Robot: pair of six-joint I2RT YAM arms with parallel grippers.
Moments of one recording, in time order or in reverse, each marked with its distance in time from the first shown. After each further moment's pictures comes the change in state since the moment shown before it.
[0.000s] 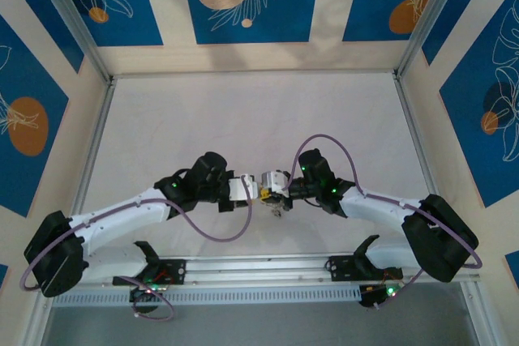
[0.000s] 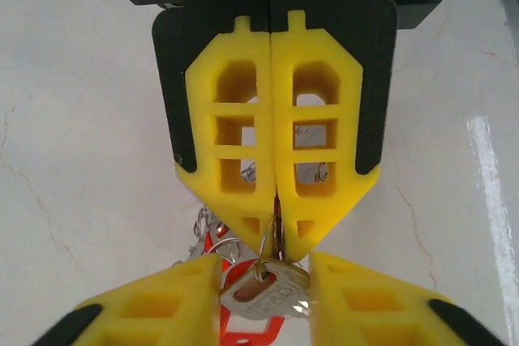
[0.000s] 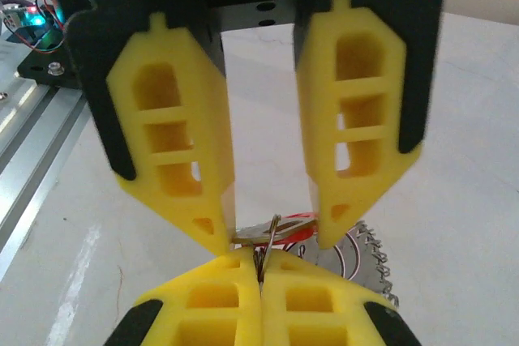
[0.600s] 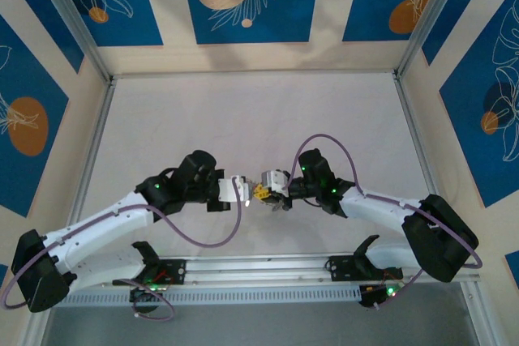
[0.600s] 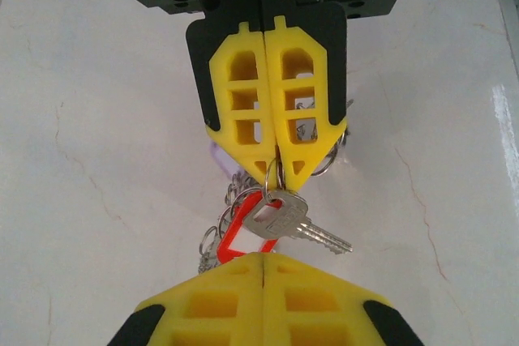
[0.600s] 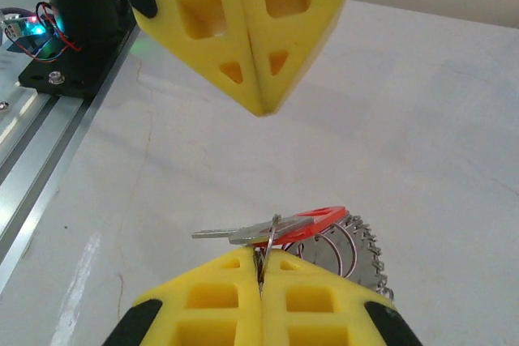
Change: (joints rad) left arm 0.000 -0.144 0.064 -0.219 -0.065 0.083; right arm 0.000 -0.001 0.000 0.015 -0.002 0.023
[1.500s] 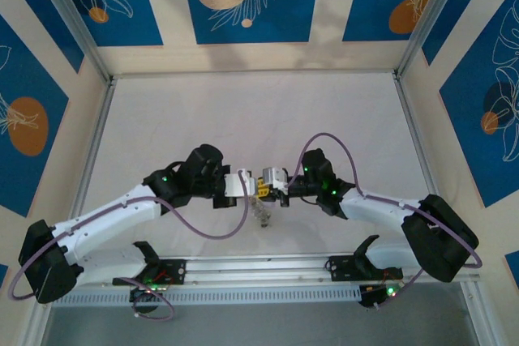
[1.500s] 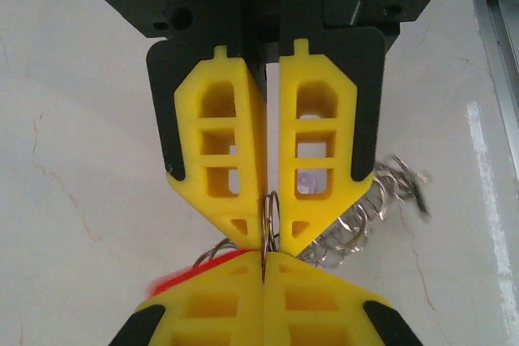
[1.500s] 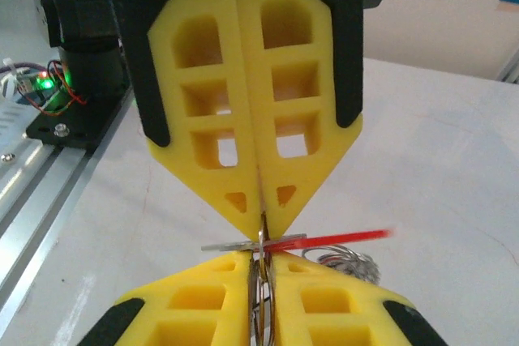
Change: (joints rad) left arm 0.001 0.085 0.074 -0.013 0.053 -0.045; right arm 0.017 0.000 -0.013 0.154 -0.030 0.089
